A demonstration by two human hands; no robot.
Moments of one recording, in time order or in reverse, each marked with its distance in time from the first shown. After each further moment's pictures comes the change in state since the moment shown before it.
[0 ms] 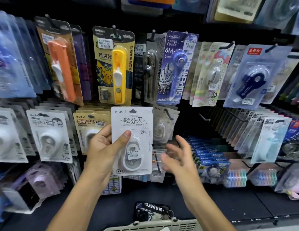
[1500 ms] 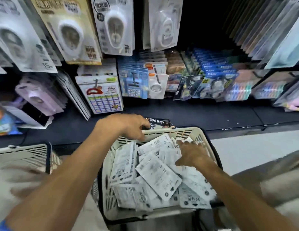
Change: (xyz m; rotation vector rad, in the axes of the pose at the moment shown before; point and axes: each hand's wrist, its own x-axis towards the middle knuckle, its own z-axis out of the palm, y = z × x) left_hand -0.061 -0.117 -0.023 1.733 -1.152 -0.630; right_hand -0.099 0.204 -0.071 -1.520 -0.689 0.607
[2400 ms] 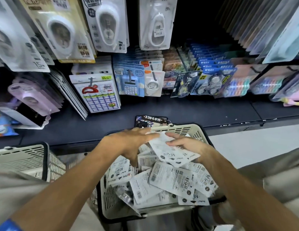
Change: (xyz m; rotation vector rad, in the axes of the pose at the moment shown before) left_hand 0.015 0.000 0.056 0.125 -0.074 0.114; right_hand 0.000 0.009 -0.010 1.553 -0.416 -0.136
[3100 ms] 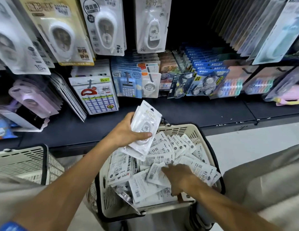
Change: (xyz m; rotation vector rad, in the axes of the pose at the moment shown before) left_hand 0.000 -0.011 0.016 -1.067 0.550 -0.147; right_hand -0.011 0.068 0.060 -1.758 0.065 0.179
